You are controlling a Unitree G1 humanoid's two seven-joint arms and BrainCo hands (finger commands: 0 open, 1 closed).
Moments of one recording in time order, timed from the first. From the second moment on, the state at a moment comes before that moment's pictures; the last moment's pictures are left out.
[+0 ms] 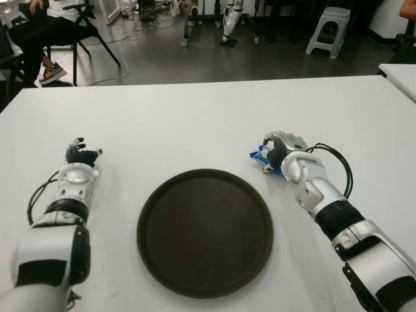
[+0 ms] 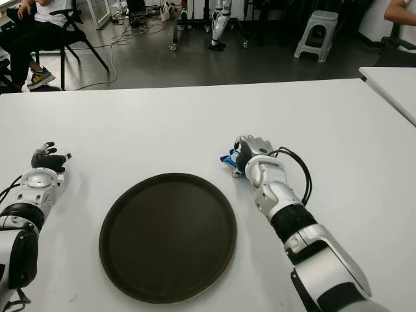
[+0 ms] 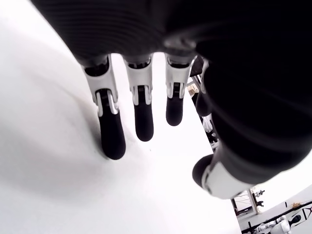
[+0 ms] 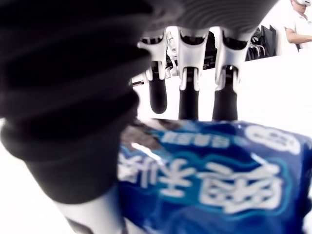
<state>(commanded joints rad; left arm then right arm) -0.75 0.34 0.13 1.34 0.11 -0.03 0.23 -0.61 -0.25 0.47 0.68 -0.71 0.34 0.05</state>
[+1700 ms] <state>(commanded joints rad) -0.75 0.34 0.14 1.34 0.11 -0.04 0.23 -0.62 -0.26 0.51 0.62 -0.72 0.45 0.17</state>
